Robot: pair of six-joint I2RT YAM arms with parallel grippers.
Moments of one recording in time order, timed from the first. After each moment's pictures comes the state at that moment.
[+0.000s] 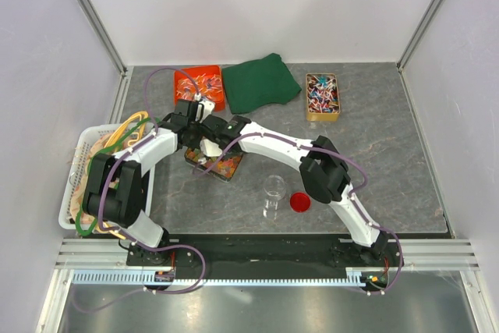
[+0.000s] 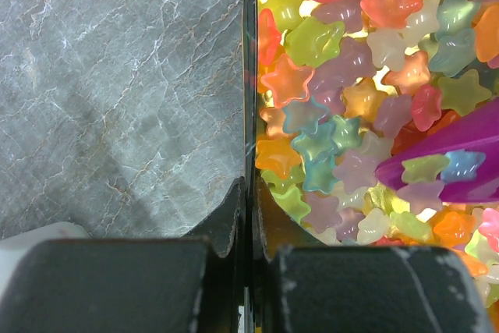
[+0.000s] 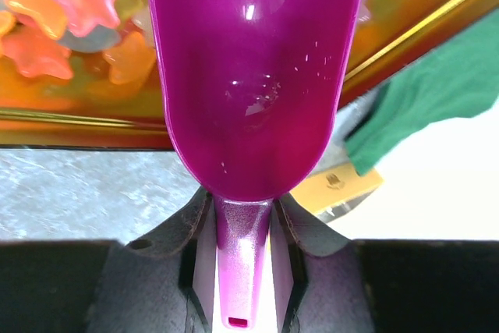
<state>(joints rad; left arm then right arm) -0.28 1.58 0.97 -0.32 -0.08 0.21 0.98 2.29 2.02 -1.01 0.44 -0.85</state>
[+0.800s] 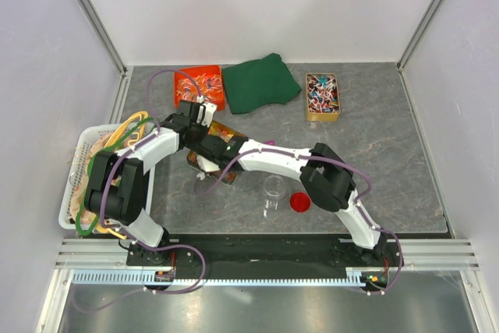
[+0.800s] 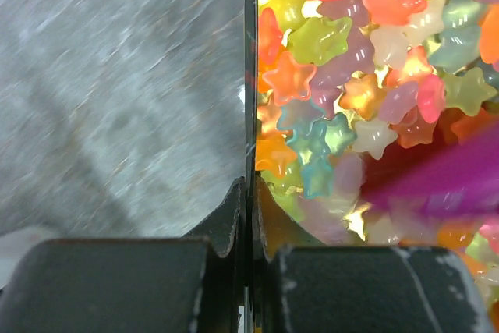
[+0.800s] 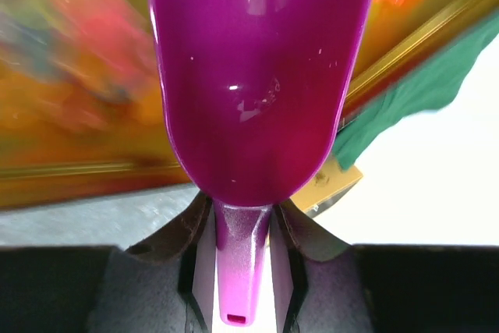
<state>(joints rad) -0.28 1.60 0.97 -0.34 -0.05 0.20 1.05 2.22 1.82 -0.84 0.57 -0.85</state>
